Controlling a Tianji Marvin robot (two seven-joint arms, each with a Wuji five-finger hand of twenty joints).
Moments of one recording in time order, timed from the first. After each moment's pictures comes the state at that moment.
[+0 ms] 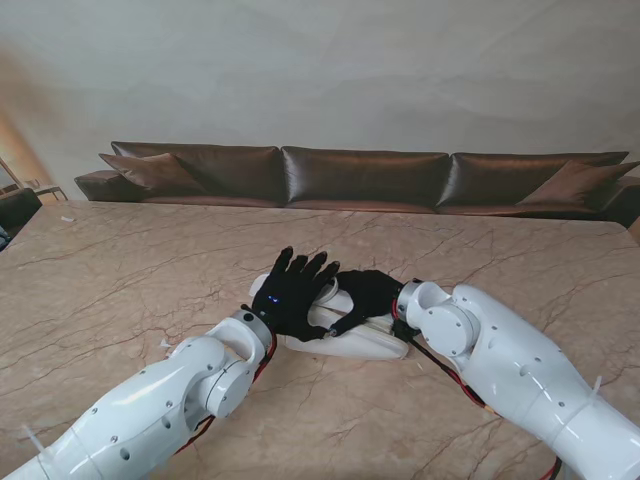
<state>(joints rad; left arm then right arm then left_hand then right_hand) 1.22 -1.08 -0.70 -1.54 1.03 0.17 0.02 -1.07 -1.07 0.79 -1.22 -0.59 -0.26 0.20 0.25 -0.63 0.86 -0.15 0.16 0.19 0.02 0.13 0.15 0.13 0.06 0.17 0.19 0.17 0.19 0.36 -0.05 0.13 0.07 0.31 0.09 -0.63 0.74 -0.10 0.30 0.07 0.34 0.43 0.37 0.01 0.61 0.32 0.58 0.10 0.28 0.49 0.24 0.19 0.80 0.75</state>
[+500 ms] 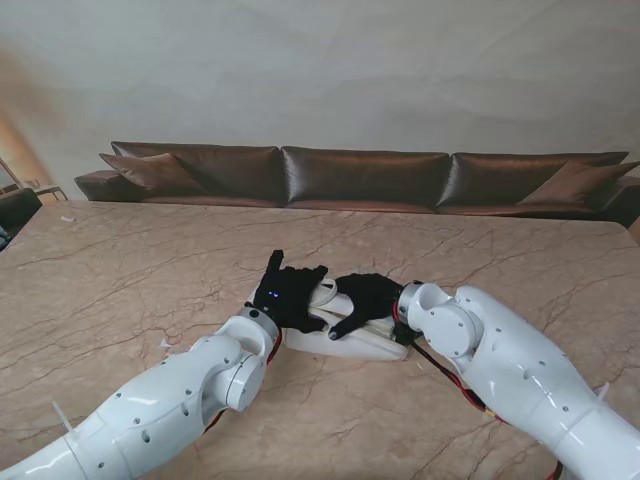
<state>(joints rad) 1.14 -1.13 -0.60 -1.40 0.94 0.31 0.14 -1.09 -1.07 0.82 -1.25 -0.58 -0.25 0.25 0.25 -0.69 0.87 -0.16 0.37 0.13 0.26 0.25 0.61 -0.08 0.78 0.70 0.60 0.16 0.47 0.79 -0.06 0.17 0.35 0.65 0.10 -0.62 0.72 -0.11 0.32 0.07 0.37 0.41 0.43 0.00 0.62 0.32 0.59 0.09 0.28 0.49 0.25 0.19 0.81 0.75</state>
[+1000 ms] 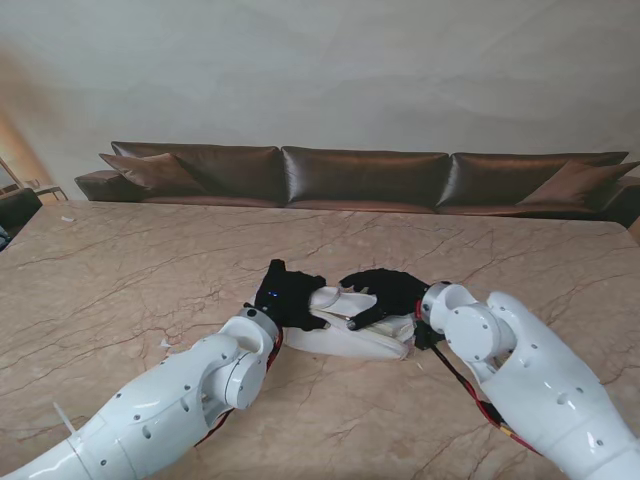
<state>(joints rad) 1.15 -1.15 -0.64 -1.37 0.83 0.25 0.19 -1.28 -1.05 1.07 -1.45 -0.61 -0.11 0.38 0.42 -0.68 0.82 -0.21 0.61 -0.11 0.96 0.56 0.86 -0.10 0.48 0.61 0.74 0.17 0.46 0.75 0.02 0.19 0.83 0.67 0.10 -0.62 0.75 -0.11 0.31 0.09 0.30 0.36 0.37 0.03 0.54 0.29 0.54 0.09 0.23 0.46 0.21 0.19 0.77 0.75</state>
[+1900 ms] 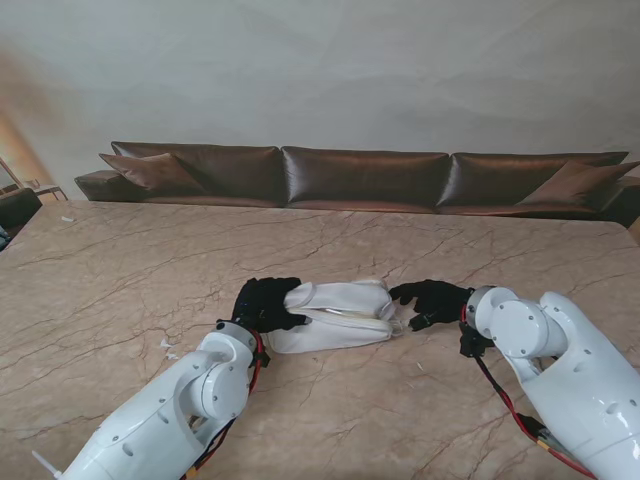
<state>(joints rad) 1.34 -1.20 -0.88 -1.39 0.65 0.13 0.30 -1.36 -1.00 1.25 -1.49 -0.59 -0.04 0.59 0.65 -0.74 0.83 -0.38 0.74 -0.11 1.09 0.88 1.04 -0.09 0.72 0.83 0.95 0.18 0.78 0.98 0.30 0.32 1.25 0.72 0.36 -0.64 1.30 -0.05 0.31 0.06 0.32 0.35 0.37 0.03 0.51 0.28 0.54 0.09 0.22 0.45 0.22 0.18 0.75 0.74</state>
